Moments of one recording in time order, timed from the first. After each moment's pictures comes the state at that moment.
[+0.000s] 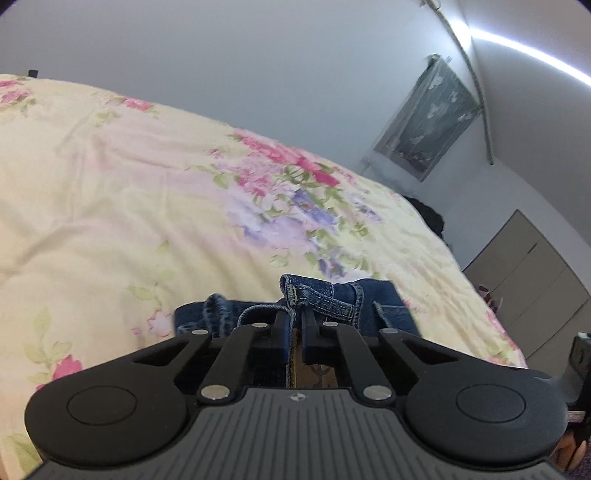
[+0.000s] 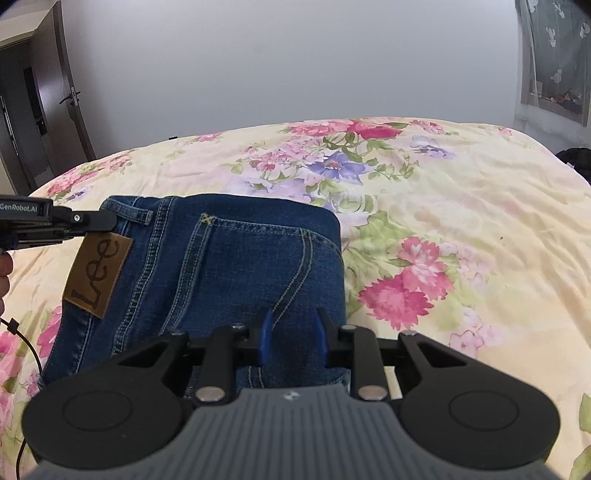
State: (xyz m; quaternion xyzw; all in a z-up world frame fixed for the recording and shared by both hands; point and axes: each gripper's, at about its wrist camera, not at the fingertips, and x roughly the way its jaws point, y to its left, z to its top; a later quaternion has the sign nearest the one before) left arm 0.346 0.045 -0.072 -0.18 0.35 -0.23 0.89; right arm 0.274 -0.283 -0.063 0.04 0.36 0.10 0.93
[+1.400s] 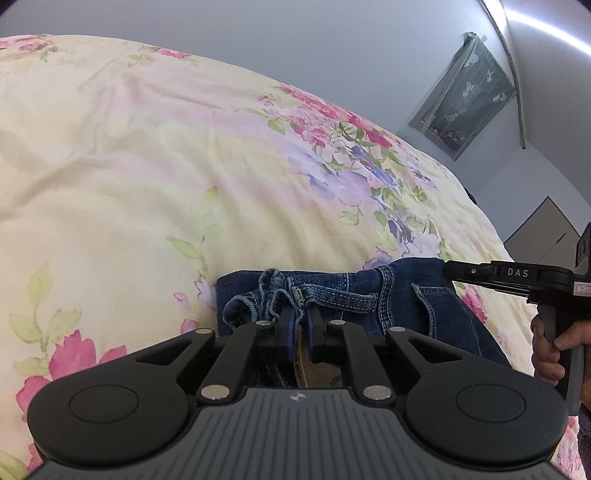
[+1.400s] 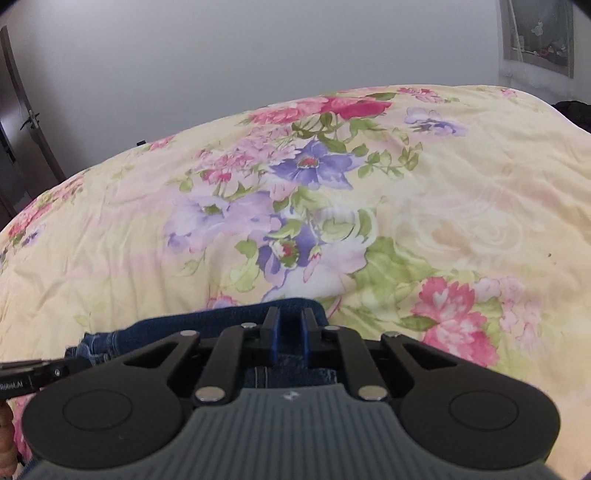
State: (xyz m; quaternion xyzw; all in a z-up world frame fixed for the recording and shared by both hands) left arm 0.376 0.054 -0.134 -0.17 0.39 -0.21 0.88; right arm 0.412 -0.289 -0.094 0.10 0.40 0.06 0.91
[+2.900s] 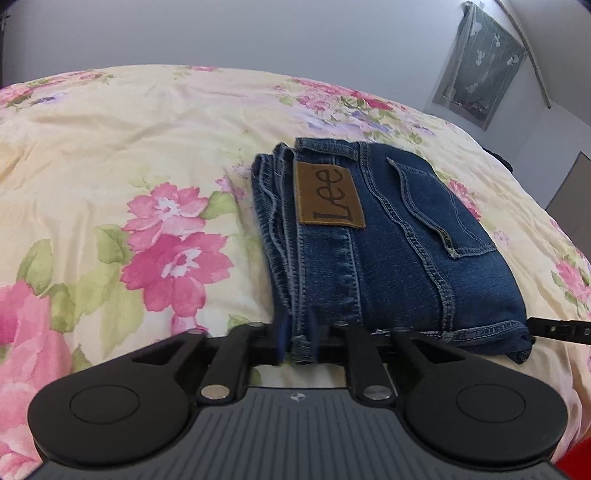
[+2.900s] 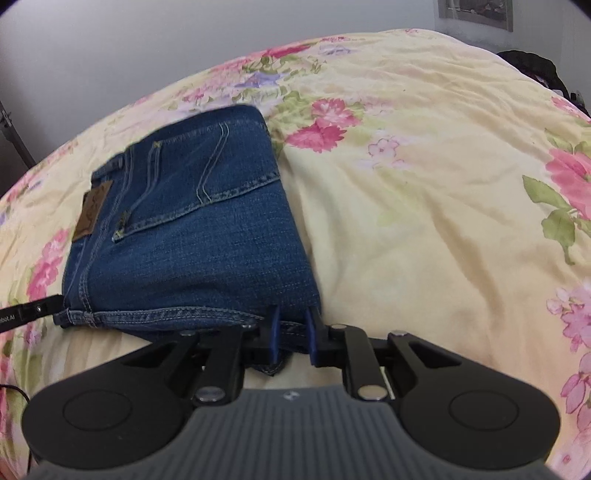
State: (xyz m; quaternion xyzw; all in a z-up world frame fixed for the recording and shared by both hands) left arm 0.204 0.038 -0.117 -0.08 0.38 -0.12 0.91; right arm 0.146 -0.314 -0.104 0.15 0.40 -0.01 0.91
